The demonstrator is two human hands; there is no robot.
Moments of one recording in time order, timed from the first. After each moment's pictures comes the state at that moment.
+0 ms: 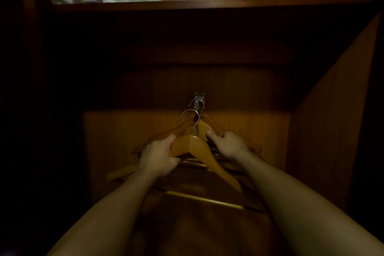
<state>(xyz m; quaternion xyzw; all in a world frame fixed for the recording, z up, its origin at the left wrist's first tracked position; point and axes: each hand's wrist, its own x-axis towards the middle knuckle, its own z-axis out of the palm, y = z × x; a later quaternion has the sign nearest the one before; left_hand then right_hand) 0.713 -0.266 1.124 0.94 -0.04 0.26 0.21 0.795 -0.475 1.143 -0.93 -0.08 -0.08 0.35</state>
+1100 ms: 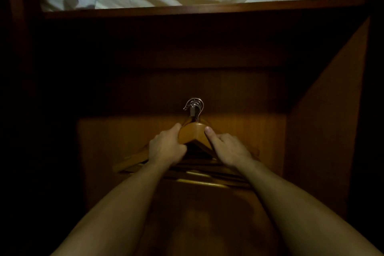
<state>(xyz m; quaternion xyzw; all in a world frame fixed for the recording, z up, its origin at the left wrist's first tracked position) 0.737 -0.294 1.156 0.93 -0.01 0.31 0.19 0.762 -0.479 1.151 -0.91 -0.17 -0.15 0.35</state>
